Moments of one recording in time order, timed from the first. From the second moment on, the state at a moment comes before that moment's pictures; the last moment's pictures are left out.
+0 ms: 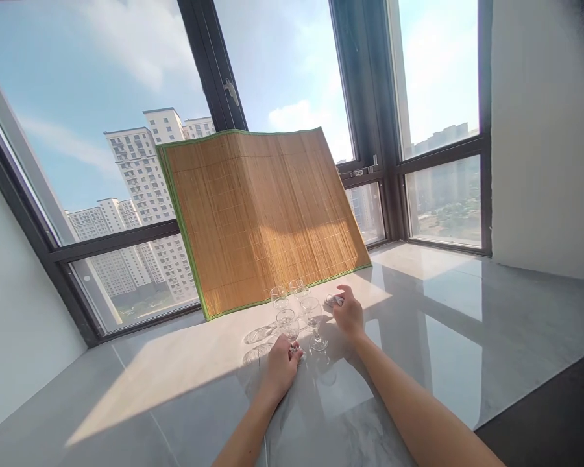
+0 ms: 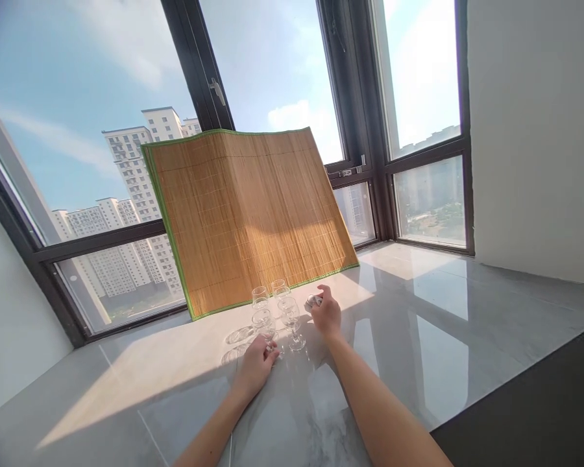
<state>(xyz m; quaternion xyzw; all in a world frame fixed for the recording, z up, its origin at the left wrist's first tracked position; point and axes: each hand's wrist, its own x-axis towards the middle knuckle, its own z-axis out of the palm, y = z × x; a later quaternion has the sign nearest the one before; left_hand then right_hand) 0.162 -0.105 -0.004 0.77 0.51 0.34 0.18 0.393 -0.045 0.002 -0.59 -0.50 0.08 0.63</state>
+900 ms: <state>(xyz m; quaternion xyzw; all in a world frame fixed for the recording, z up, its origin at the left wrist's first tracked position) 0.094 -0.110 0.014 0.75 0.58 0.33 0.04 0.408 -0.039 -0.005 -0.65 -0.48 0.08 0.58</state>
